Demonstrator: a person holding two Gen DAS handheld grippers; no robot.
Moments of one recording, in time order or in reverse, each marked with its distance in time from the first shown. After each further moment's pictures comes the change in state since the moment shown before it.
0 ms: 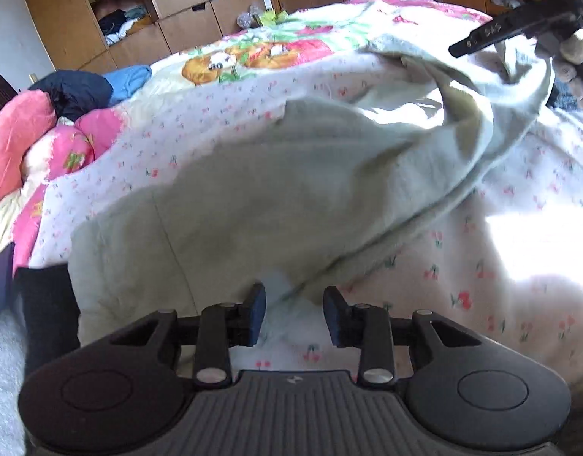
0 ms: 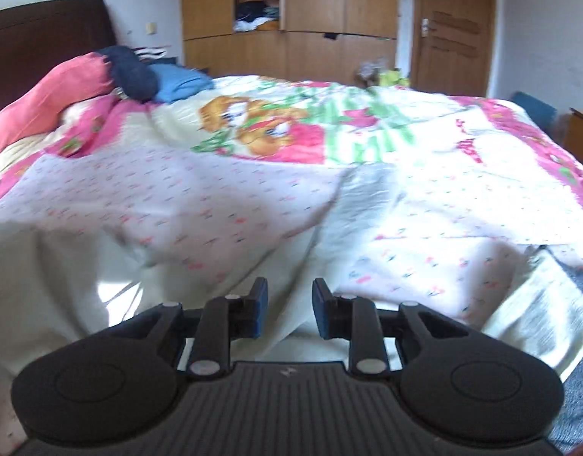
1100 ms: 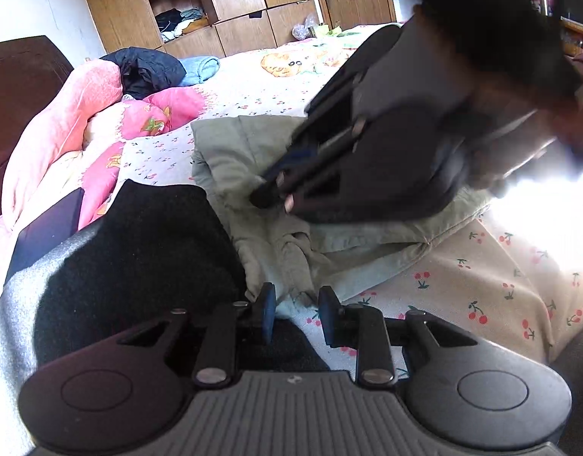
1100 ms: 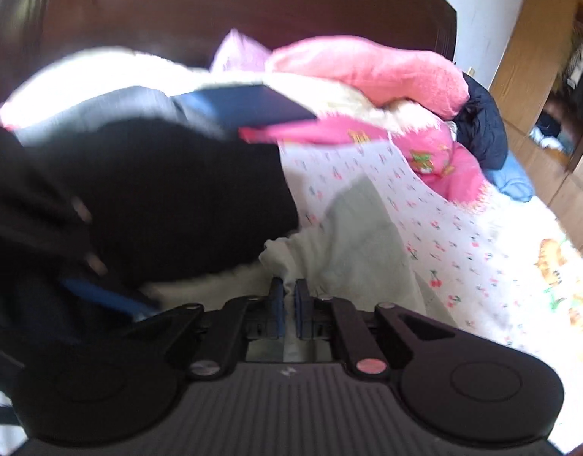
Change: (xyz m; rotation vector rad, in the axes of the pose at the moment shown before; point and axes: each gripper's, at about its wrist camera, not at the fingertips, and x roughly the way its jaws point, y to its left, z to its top) left arm -0.023 0.090 -0.082 -0.101 -0.046 0.081; right arm 0.010 0.361 -0.033 -0.741 -0.102 0.609
